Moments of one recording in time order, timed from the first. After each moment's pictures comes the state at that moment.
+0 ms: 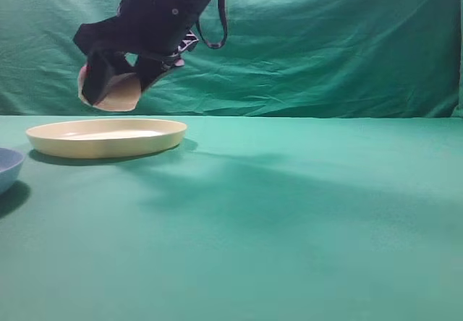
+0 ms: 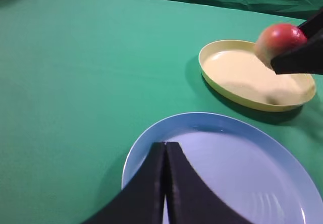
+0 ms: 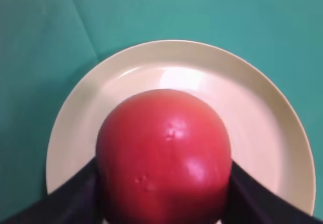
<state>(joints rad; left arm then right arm) -0.03 -0.02 0.01 0.08 0.36 -0.24 0.70 2.16 -1.75 0.49 0.47 -0.86</state>
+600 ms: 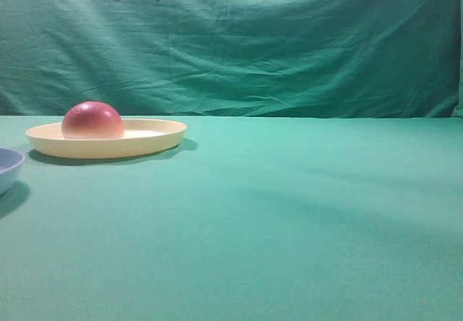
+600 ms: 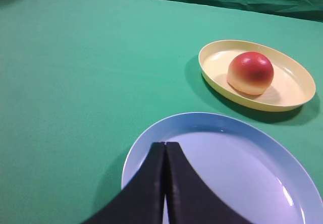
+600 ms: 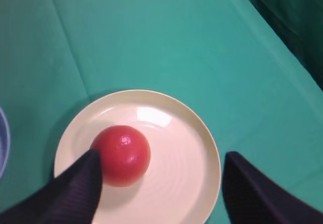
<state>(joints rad) -0.03 -0.02 0.01 0.08 0.36 -0.24 0.60 1.82 -1.75 0.39 0.89 -0.63</state>
